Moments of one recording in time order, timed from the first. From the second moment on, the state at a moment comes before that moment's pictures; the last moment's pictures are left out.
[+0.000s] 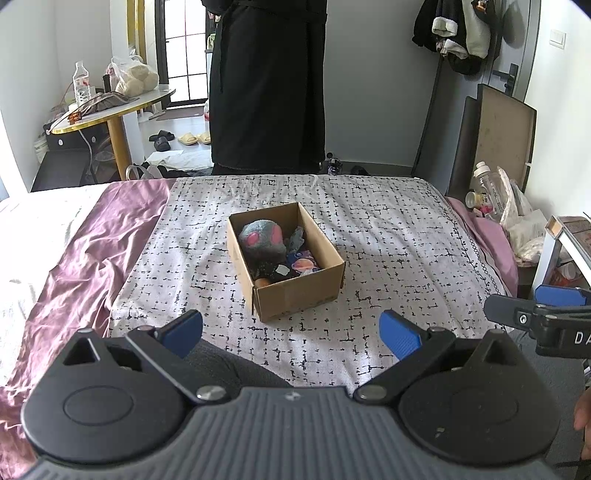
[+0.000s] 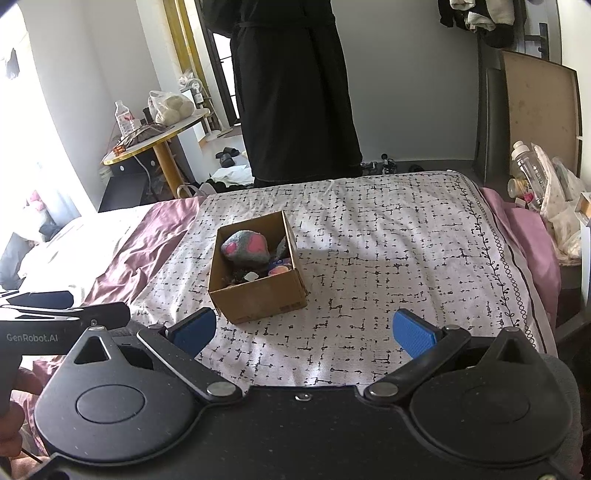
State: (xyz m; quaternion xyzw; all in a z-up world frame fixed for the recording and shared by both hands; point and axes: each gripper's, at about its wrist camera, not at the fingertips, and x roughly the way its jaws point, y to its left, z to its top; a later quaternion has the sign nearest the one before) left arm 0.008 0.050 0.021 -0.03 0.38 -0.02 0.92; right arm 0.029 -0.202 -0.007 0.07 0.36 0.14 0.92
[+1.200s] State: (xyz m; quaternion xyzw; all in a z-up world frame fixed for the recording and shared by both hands) left arm 0.008 0.054 0.020 -0.03 0.38 -0.02 0.92; right arm 0.028 -0.202 -0.008 0.06 0.36 0.14 0.92
